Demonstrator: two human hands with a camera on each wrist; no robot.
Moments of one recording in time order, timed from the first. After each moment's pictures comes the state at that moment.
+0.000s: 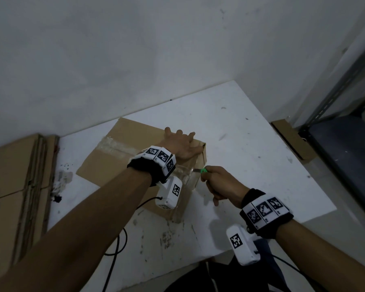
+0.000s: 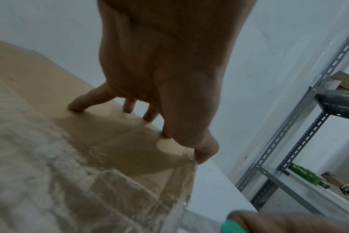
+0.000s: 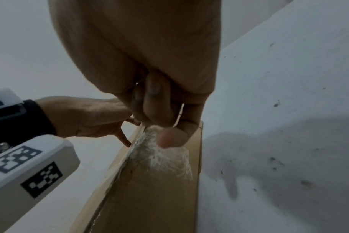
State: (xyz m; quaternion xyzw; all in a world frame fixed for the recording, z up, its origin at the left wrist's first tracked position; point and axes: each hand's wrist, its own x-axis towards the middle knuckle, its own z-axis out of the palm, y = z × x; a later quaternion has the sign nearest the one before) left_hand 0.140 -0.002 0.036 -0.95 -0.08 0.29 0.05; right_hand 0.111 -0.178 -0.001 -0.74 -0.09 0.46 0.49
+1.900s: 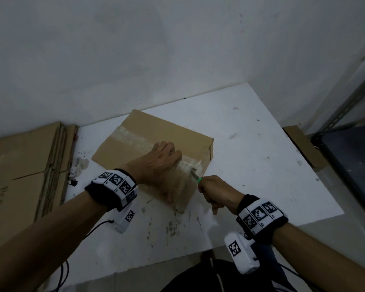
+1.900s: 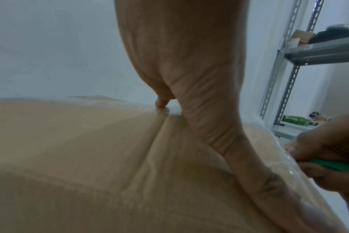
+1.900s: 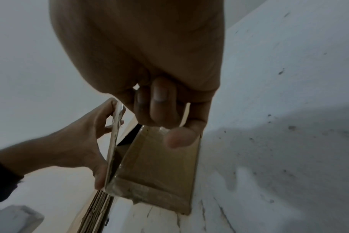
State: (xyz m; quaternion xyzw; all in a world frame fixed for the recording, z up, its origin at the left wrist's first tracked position) left_hand 0.022 0.069 0.007 -0.98 0.19 0.01 0.00; right_hand 0.074 -0.169 0.003 -0.73 -0.14 0.50 0.44
